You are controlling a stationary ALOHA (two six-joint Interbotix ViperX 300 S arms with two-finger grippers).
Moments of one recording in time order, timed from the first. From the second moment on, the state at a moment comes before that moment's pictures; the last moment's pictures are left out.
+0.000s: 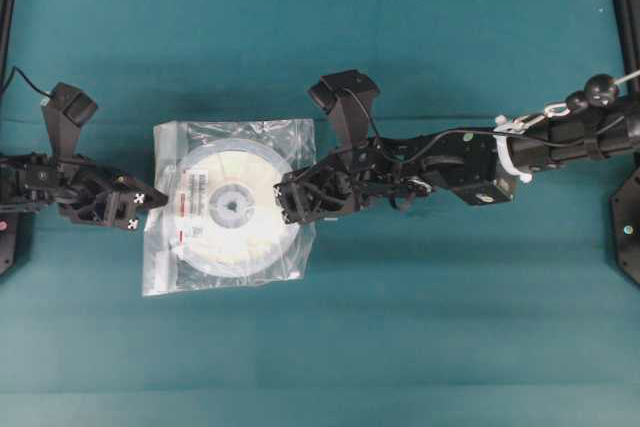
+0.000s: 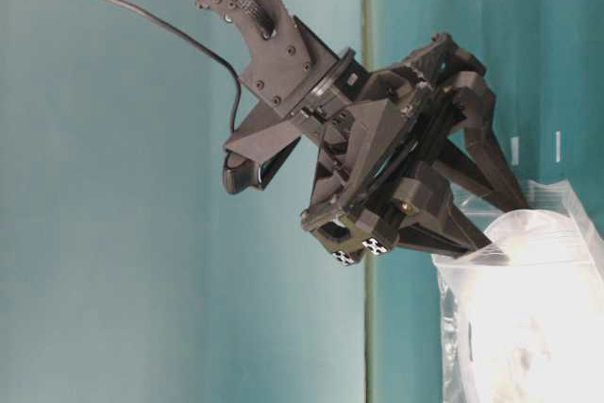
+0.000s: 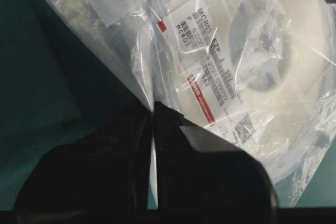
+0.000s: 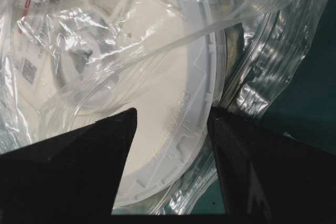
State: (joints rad) left arm 0.15 -0.12 1.33 0.01 -0.48 -0.99; right arm -0.08 0.34 0.46 0.25 -0.02 0.83
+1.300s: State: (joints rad) left arm 0.15 -0.12 1.33 0.01 -0.48 -1.00; right arm -0.07 0.28 0.48 0.25 0.07 0.83
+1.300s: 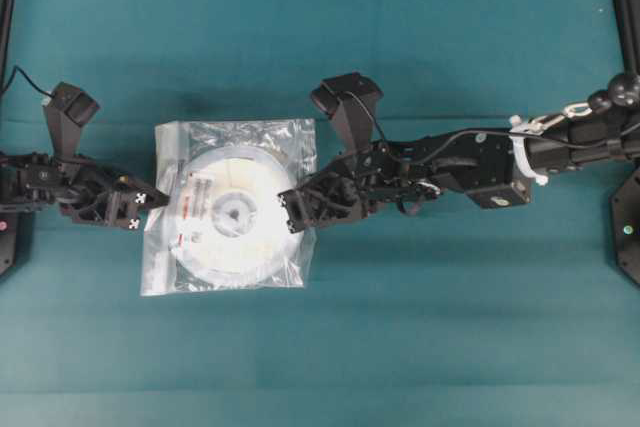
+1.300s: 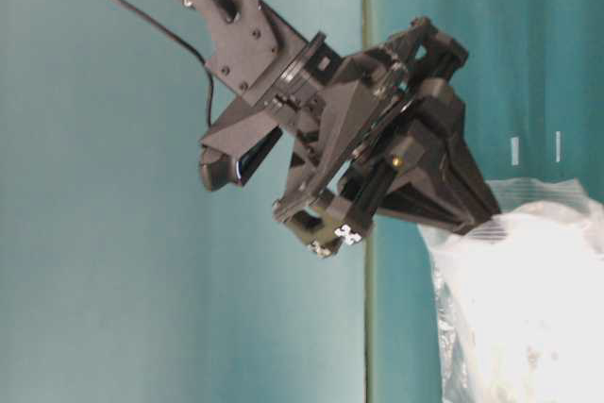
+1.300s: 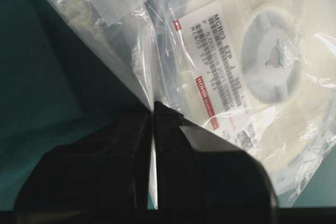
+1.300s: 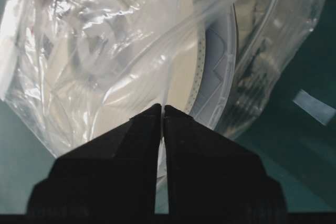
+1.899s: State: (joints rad) left arm 0.15 -0.12 1.33 0.01 -0.48 -1.00; right arm -0.07 0.20 0.59 0.25 0.06 0.83
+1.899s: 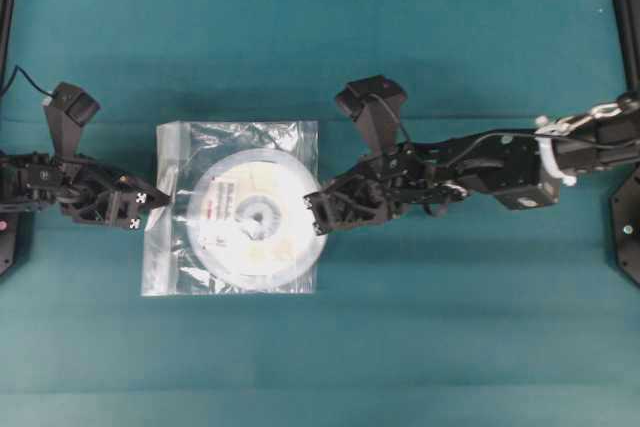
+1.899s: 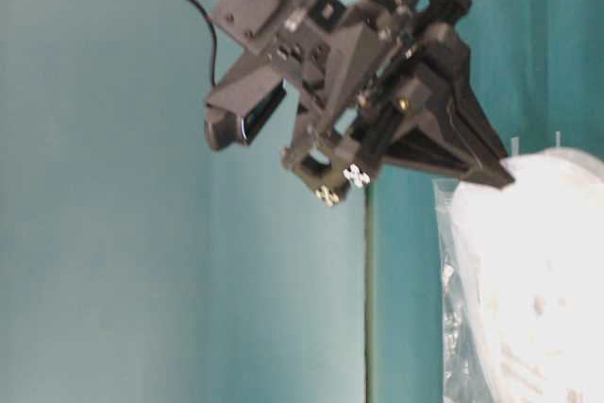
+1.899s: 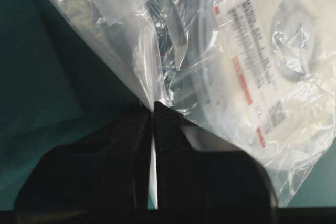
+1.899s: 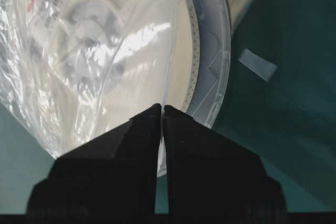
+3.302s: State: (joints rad) left arm 0.15 -0.12 1.32 0.01 -0.48 -1.00; right arm -0.10 -0.07 0.92 0.25 0.05 0.83
